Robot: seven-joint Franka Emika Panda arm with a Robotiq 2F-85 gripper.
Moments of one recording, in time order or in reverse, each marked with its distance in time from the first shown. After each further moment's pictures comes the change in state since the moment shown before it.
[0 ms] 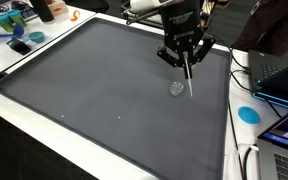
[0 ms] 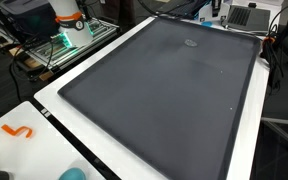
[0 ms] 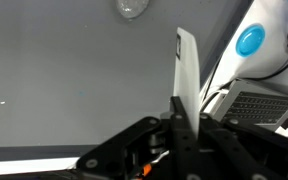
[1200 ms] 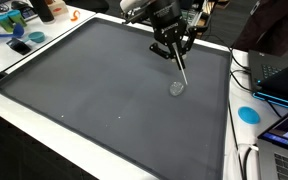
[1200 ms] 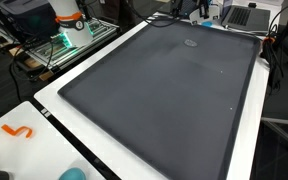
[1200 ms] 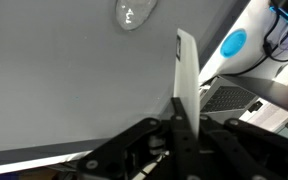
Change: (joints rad) arm -0.109 -0.112 0.075 -0.233 0.475 0.145 -0.511
